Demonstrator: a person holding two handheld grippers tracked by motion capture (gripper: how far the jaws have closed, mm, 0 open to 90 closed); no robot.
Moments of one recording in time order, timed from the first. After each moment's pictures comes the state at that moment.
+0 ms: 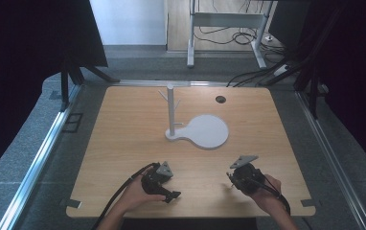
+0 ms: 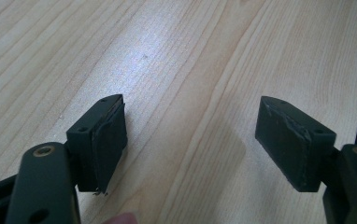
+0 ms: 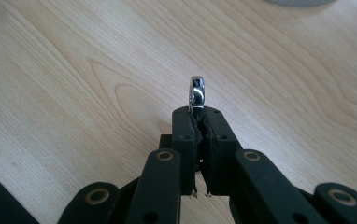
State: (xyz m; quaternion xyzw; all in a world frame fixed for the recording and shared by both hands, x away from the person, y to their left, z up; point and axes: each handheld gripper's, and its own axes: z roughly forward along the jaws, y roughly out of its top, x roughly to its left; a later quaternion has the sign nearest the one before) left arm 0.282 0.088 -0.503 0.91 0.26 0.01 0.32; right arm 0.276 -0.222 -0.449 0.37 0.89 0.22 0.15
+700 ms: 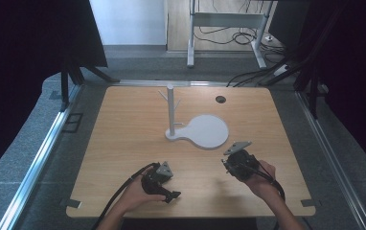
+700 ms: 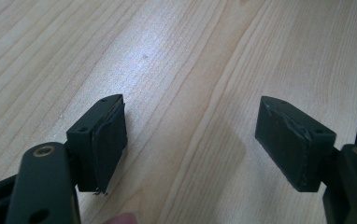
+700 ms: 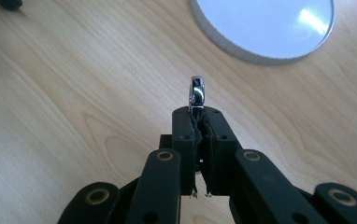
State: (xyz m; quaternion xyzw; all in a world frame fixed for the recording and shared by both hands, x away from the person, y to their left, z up) left arm 0.282 0.088 -0.503 0.91 0.26 0.01 0.32; right arm 0.304 -0.200 -0.420 0.35 0.90 0.22 0.17
